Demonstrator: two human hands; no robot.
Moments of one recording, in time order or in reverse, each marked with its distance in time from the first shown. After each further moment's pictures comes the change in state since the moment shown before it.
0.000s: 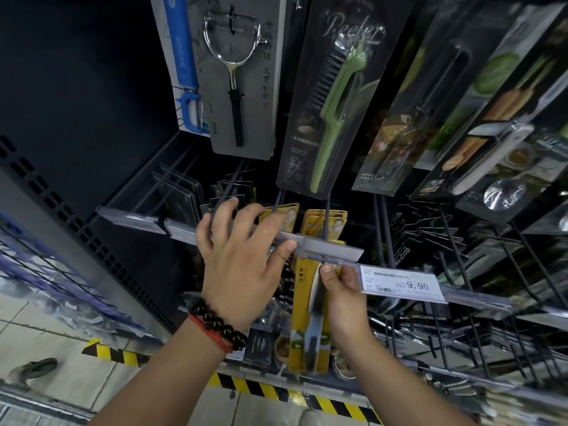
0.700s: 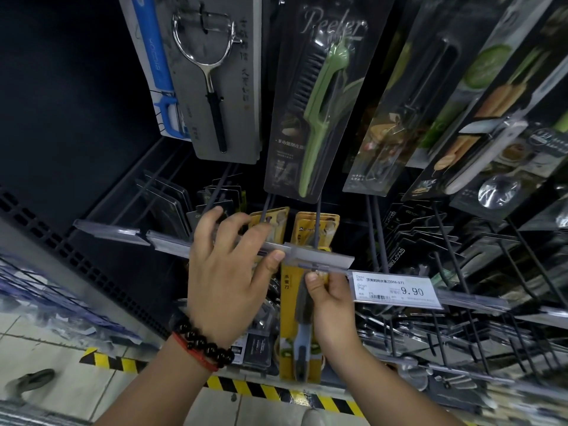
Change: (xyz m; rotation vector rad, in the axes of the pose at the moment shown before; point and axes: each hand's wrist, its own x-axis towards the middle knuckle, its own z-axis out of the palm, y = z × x) left_hand 0.002 -0.007 0.004 -0.026 0.055 0.105; right_hand -0.005 0.001 0.007 -0.102 -0.033 -0.033
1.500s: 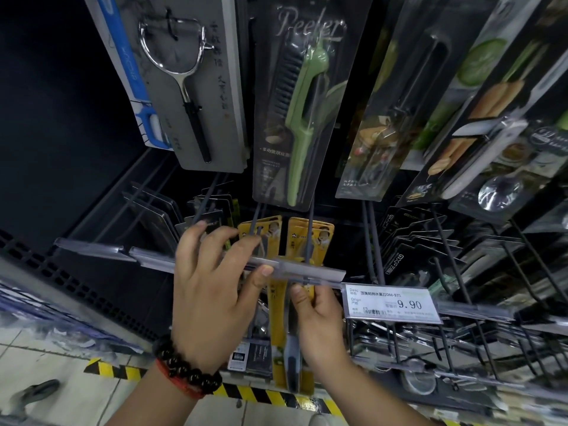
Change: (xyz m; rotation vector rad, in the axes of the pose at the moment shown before) left_hand 0.000 0.003 -0.002 0.023 -0.039 -0.031; right_hand 0.004 0.011 0.006 -0.075 -0.035 -0.070
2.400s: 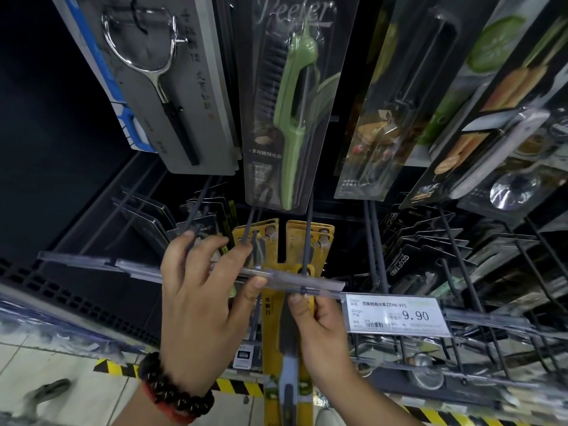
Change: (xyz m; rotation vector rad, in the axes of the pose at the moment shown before) left_hand 0.001 0.001 0.001 0.016 0.004 -0.004; right_hand -0.004 -0.001 -0.006 0.210 -0.070 -0.043
